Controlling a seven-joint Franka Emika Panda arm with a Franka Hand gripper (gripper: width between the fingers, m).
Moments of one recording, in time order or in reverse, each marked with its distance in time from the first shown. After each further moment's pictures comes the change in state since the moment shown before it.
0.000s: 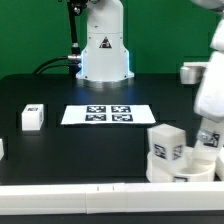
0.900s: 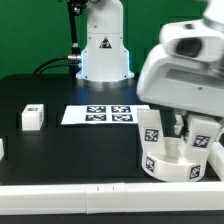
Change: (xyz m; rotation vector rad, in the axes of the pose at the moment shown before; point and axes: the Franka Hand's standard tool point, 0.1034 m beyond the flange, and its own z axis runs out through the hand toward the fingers) arm -0.011 0.010 0.006 0.234 -0.121 1.036
